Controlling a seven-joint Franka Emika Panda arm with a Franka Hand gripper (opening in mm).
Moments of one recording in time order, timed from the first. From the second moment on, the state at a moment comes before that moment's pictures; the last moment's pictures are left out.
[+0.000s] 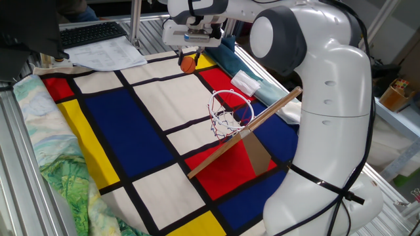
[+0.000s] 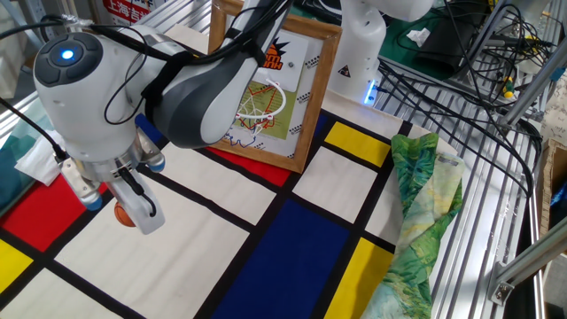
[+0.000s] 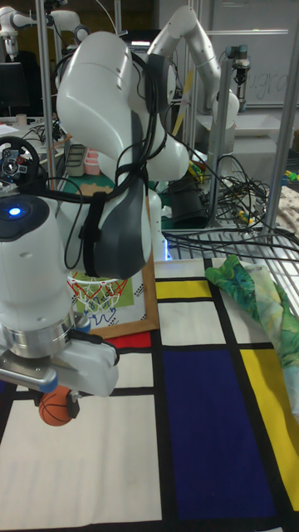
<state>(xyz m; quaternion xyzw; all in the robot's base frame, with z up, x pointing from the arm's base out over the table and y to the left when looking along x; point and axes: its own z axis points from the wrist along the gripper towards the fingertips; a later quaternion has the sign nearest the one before) 0.682 -0.131 0.208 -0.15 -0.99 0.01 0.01</state>
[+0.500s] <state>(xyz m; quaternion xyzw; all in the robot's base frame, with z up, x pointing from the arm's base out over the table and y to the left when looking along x) 0.682 -0.131 0.208 -0.15 -0.99 0.01 0.01</state>
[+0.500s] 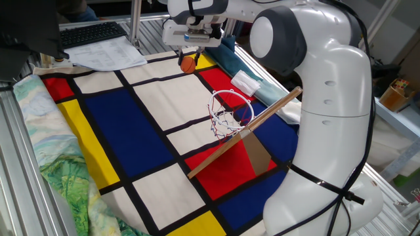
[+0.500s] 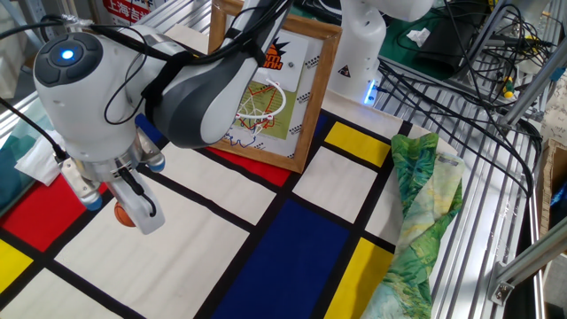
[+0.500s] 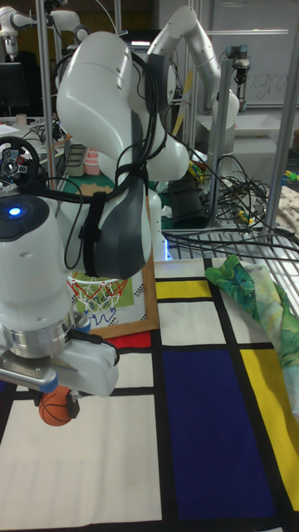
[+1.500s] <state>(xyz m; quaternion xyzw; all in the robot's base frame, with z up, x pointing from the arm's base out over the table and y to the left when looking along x) 0.665 -0.130 0.223 -0.13 -0.99 0.02 -0.01</state>
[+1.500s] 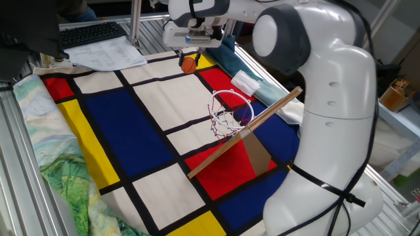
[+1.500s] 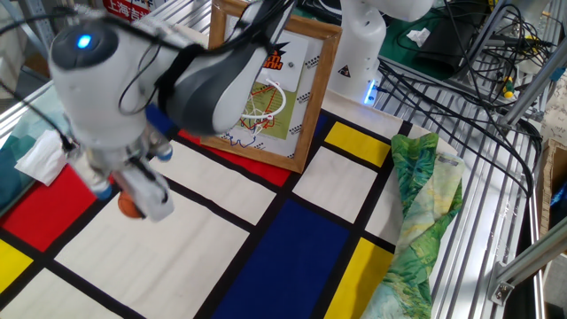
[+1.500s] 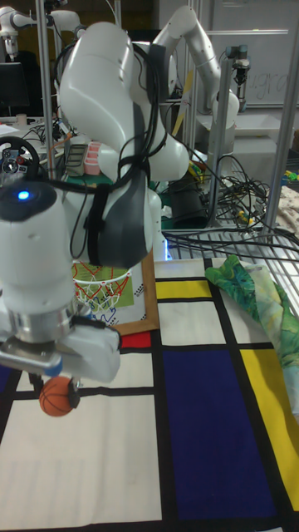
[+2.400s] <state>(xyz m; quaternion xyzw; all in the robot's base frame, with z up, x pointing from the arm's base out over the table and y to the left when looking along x) 0.588 -0.135 0.300 -0.10 -0.99 0.02 -0.02</state>
